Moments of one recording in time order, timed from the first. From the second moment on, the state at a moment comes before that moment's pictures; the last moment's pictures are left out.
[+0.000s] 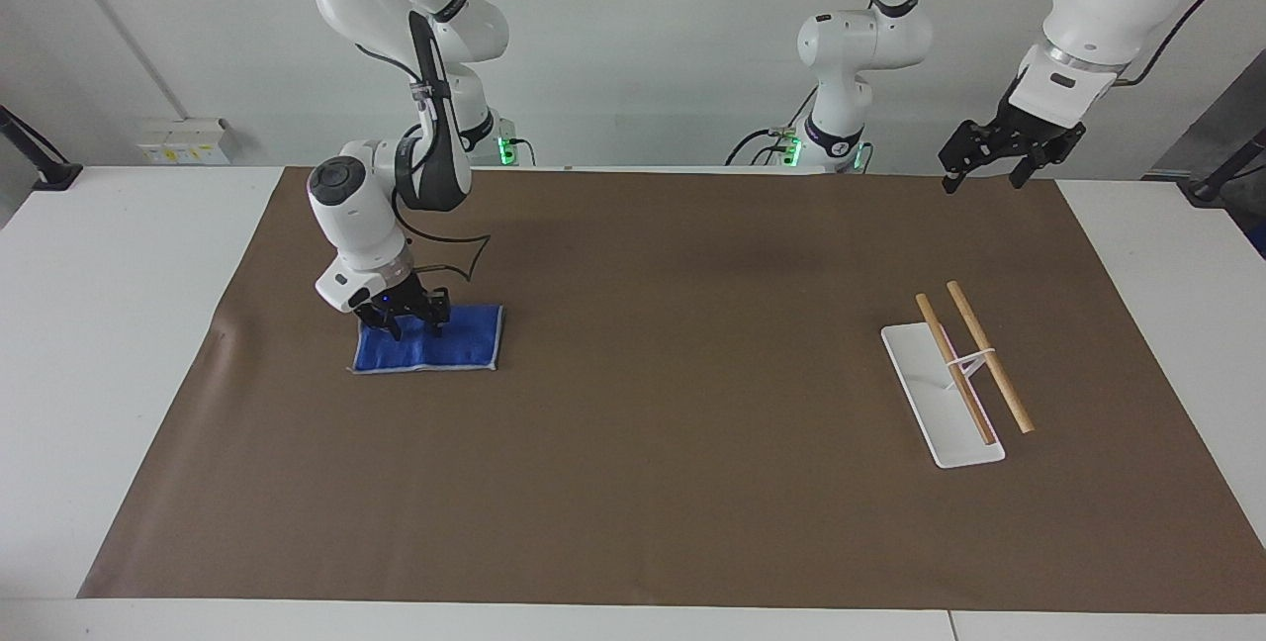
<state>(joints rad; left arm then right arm) -0.01 -0.14 -0.06 -1.74 -0.06 1.58 -0.12 0.04 0.14 -0.04 -2.30 0.04 2.49 -0.13</state>
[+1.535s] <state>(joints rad) -0.01 -0.23 -0.14 -2.00 -0.42 2.15 -0.76 0.04 0.09 -0.02 -1.92 0.51 2.07 0.03</state>
